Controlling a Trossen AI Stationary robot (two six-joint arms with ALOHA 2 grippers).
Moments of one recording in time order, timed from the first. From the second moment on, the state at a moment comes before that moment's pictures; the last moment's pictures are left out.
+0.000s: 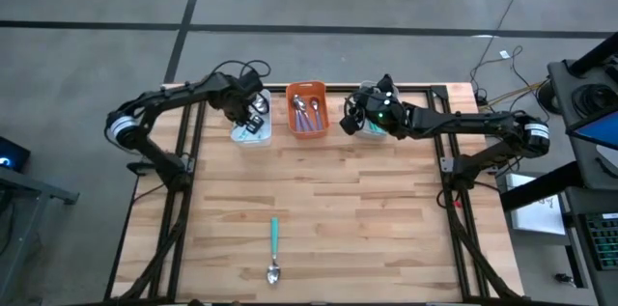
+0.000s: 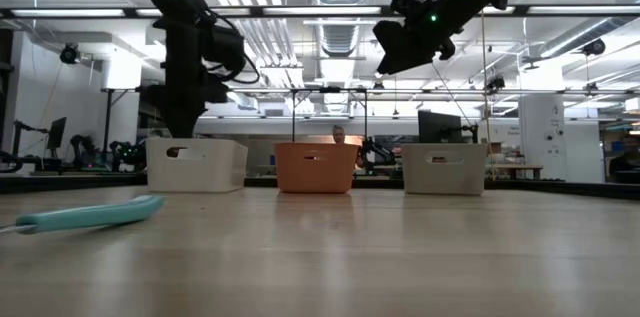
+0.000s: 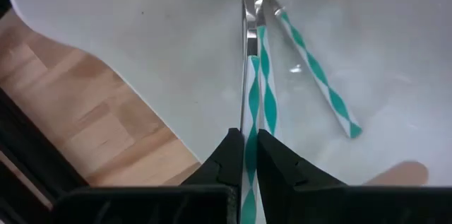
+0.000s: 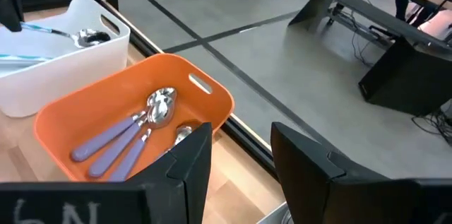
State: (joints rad) left arm 0.71 1.56 1.09 -0.97 -0.12 -0.24; right arm -0.30 1.36 0.91 0.00 0.54 0.01
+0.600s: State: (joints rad) left arm 0.71 1.64 1.12 -0.99 -0.13 -0.29; right arm -0.30 1.36 0.91 0.01 0.54 0.00
